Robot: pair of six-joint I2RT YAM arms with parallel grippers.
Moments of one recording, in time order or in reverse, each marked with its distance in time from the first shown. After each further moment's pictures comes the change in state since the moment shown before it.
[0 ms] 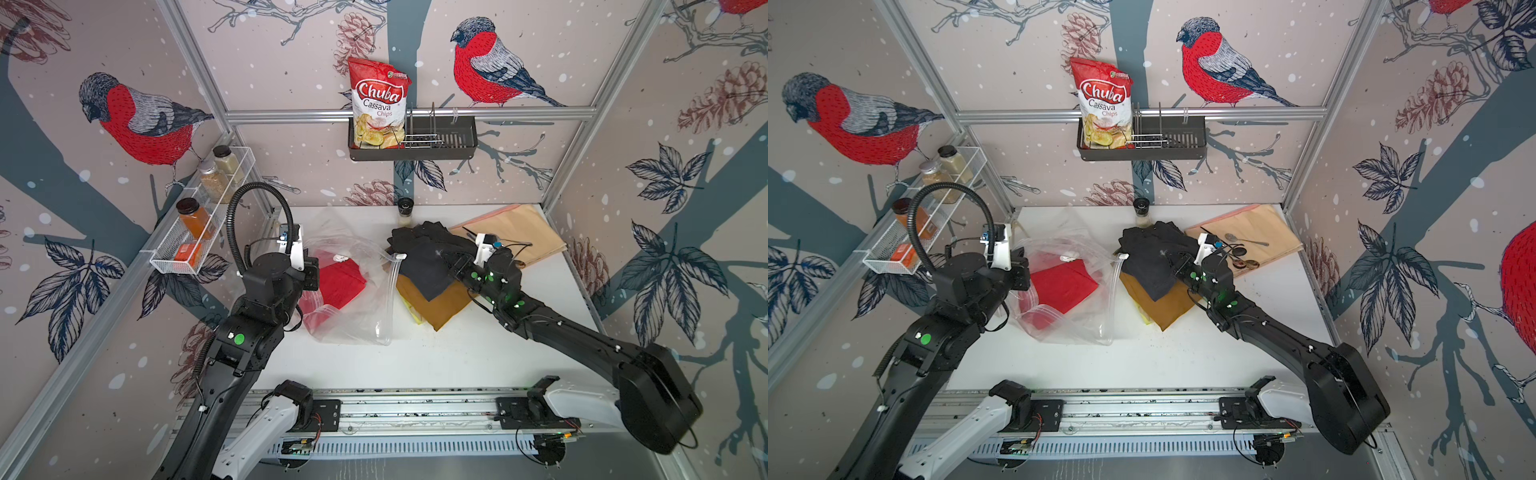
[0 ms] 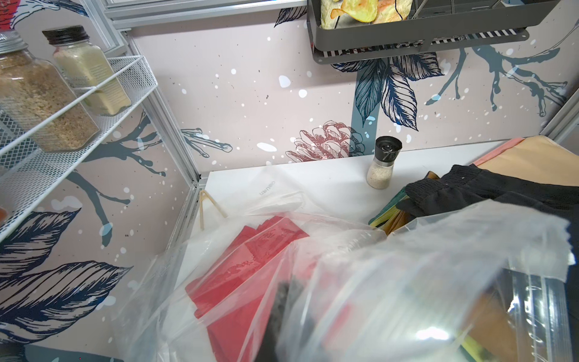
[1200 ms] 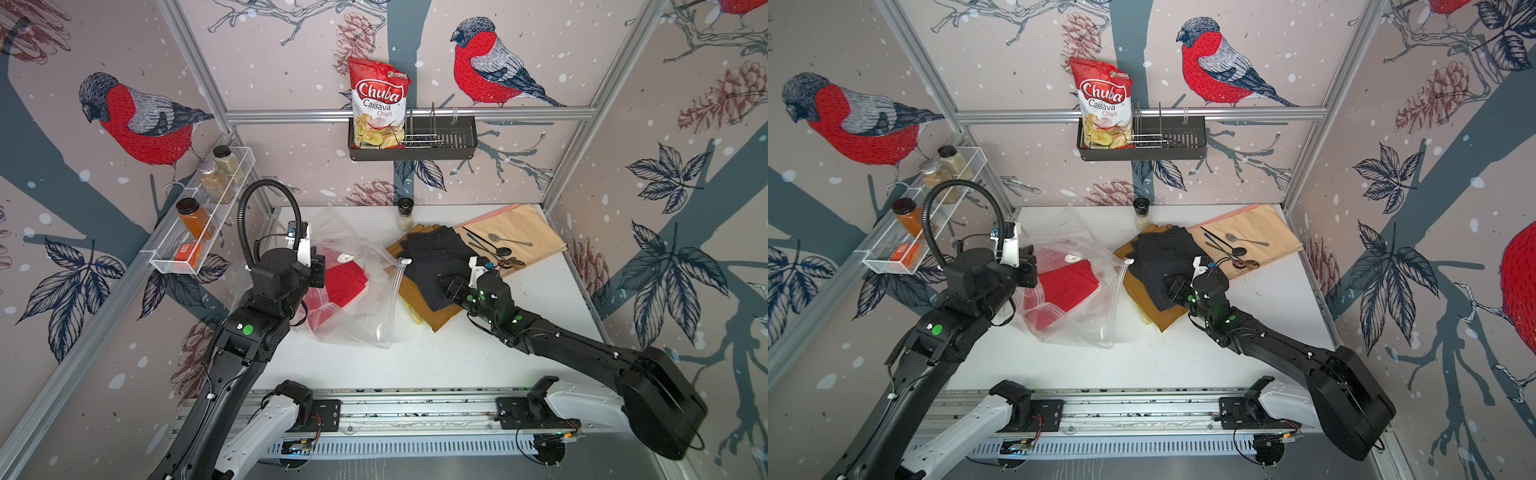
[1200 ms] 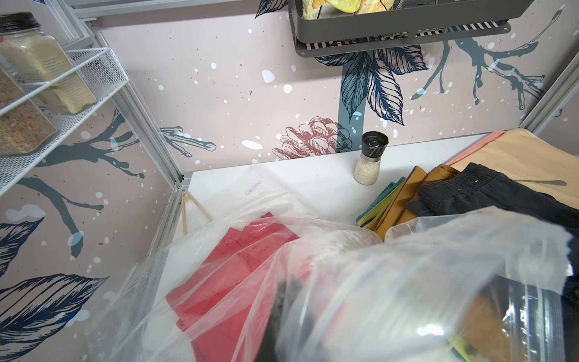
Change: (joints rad) left arm 0.000 0.033 -0.016 0.038 0.052 -0.001; right arm 0.095 0.068 -0.060 -0.103 0.003 -0.079
